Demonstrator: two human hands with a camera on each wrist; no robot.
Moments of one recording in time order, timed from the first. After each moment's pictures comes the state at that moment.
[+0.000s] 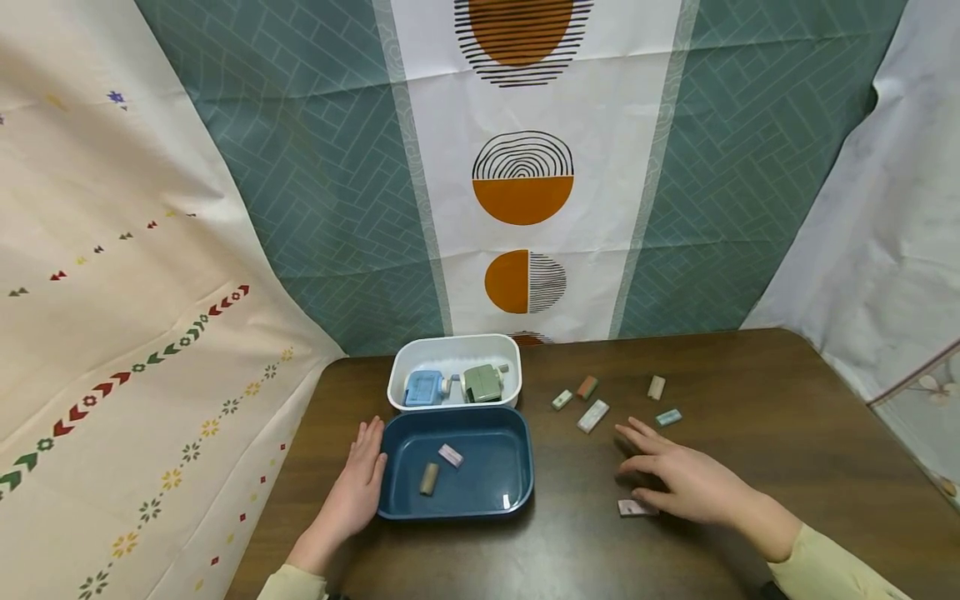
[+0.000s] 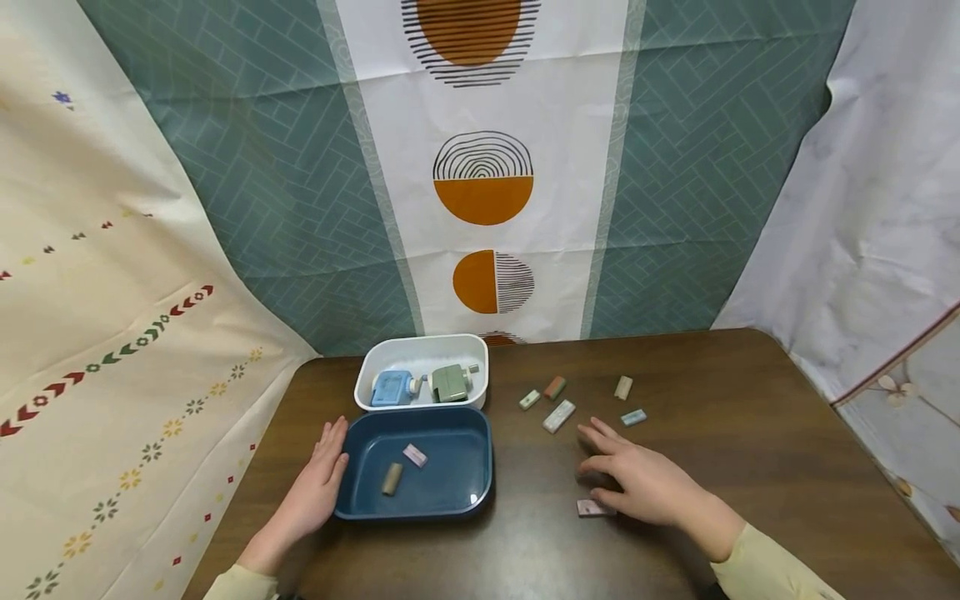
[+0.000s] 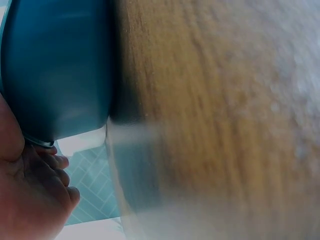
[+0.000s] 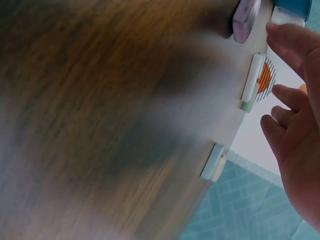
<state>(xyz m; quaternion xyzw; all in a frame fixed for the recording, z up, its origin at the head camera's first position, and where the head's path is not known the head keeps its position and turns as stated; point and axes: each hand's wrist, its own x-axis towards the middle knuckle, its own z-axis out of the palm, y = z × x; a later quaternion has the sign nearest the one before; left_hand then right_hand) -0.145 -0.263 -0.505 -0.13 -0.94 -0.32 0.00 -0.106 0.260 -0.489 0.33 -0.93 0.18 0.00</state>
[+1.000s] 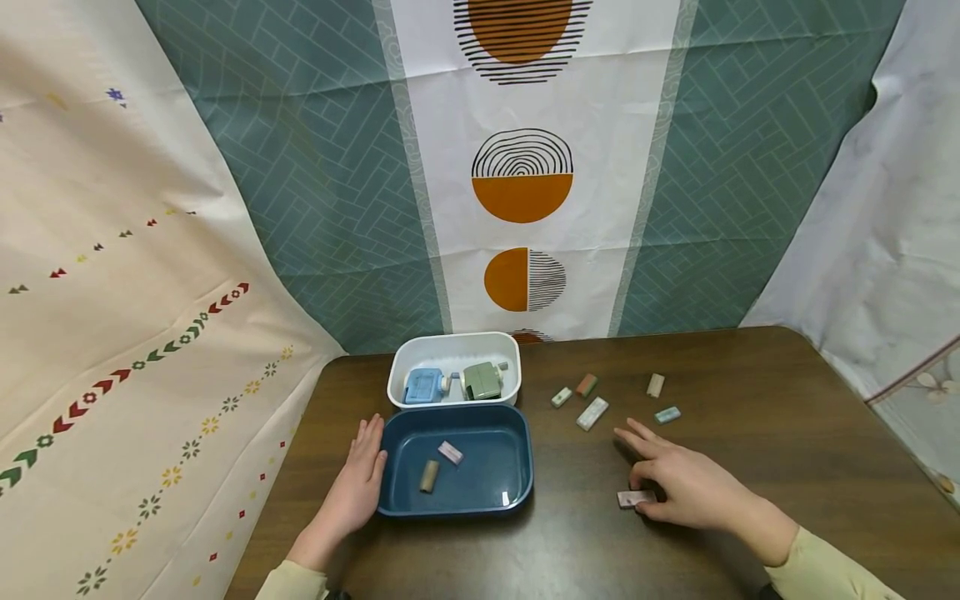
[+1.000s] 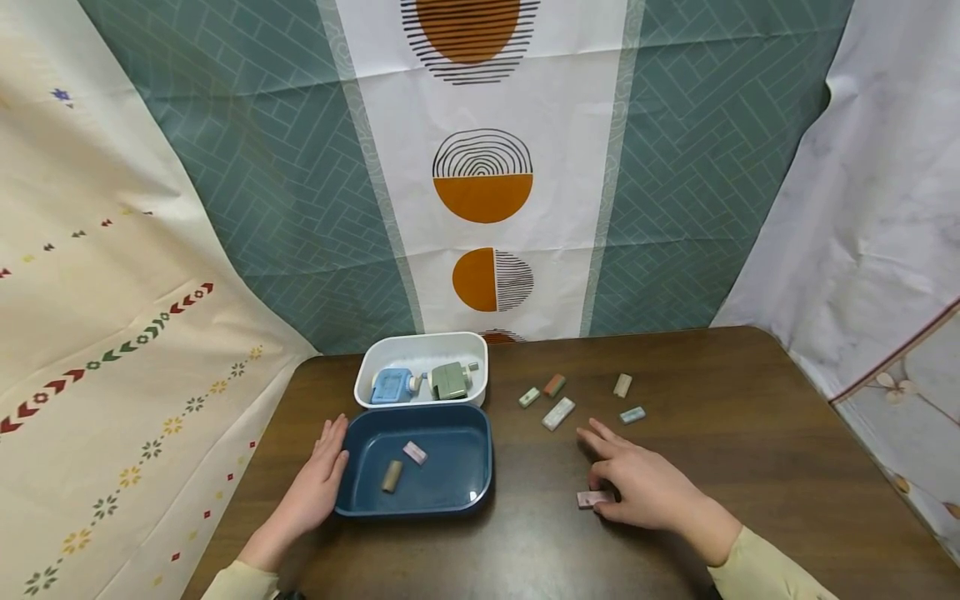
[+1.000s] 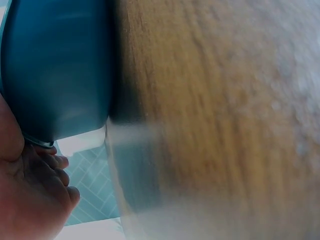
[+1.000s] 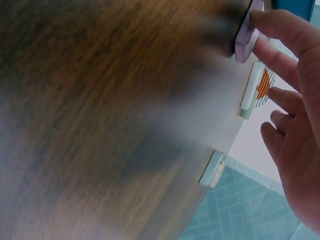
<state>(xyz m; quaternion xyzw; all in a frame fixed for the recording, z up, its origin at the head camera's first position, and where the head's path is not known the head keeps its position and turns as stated) -0.147 -0.265 -0.507 -0.13 -0.94 -0.31 -0.01 -0.103 0.259 -0.493 0.34 -0.93 0.15 0.01</state>
